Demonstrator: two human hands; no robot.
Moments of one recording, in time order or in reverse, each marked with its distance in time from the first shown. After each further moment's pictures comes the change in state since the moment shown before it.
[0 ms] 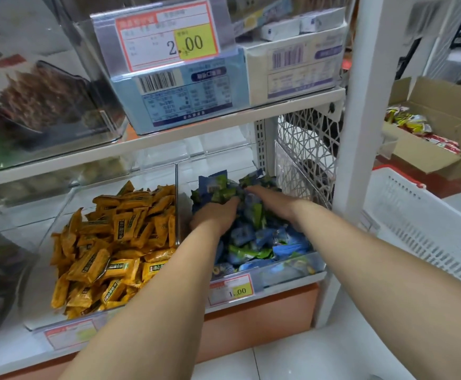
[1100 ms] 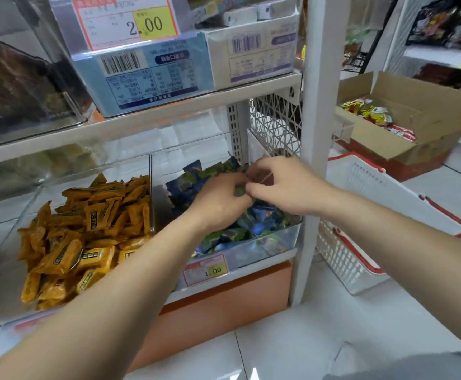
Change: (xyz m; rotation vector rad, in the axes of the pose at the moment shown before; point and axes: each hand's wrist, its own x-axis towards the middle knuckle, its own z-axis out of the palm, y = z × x) left_hand -0.061 0.028 0.003 0.079 -0.064 0.863; right_hand -0.113 -0.005 -0.032 -0.523 0.361 -0.499
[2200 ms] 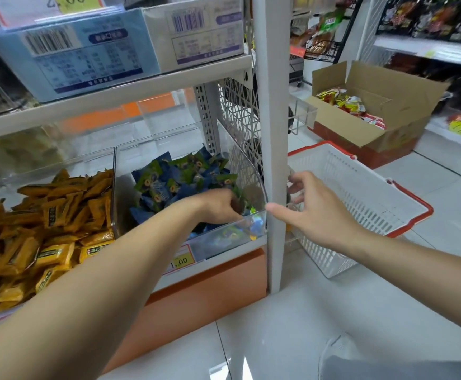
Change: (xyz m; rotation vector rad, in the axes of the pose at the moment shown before) left_hand 0.032 0.007 0.052 0.300 -0.562 -0.194; right_hand -0.095 0.089 0.013 0.065 0.244 0.237
